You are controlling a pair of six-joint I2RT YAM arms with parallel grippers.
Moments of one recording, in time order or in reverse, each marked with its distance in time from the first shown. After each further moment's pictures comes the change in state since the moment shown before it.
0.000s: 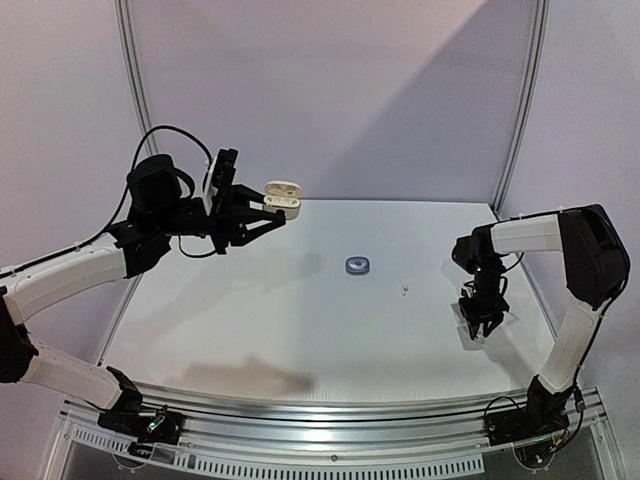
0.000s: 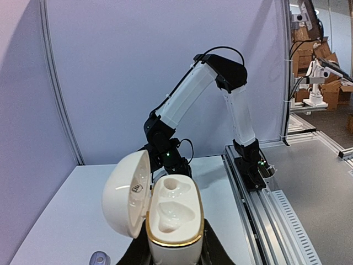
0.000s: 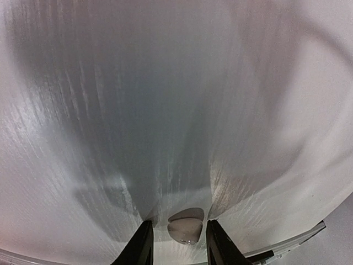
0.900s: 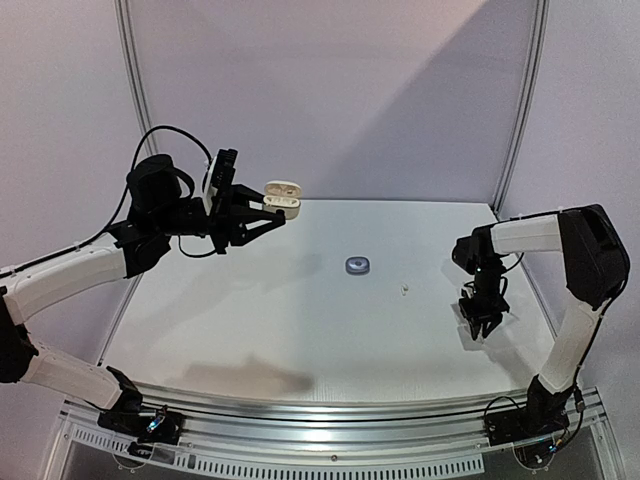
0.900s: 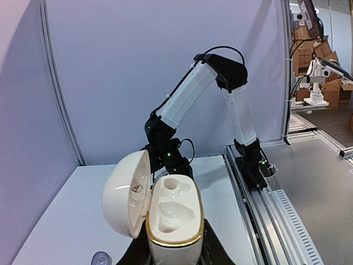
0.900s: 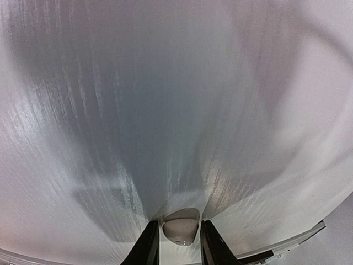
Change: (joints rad) left arm 0.002 0.000 0.000 0.000 0.000 0.008; right arm 0.000 -0.001 -0.004 -0.007 -0.001 -0.003
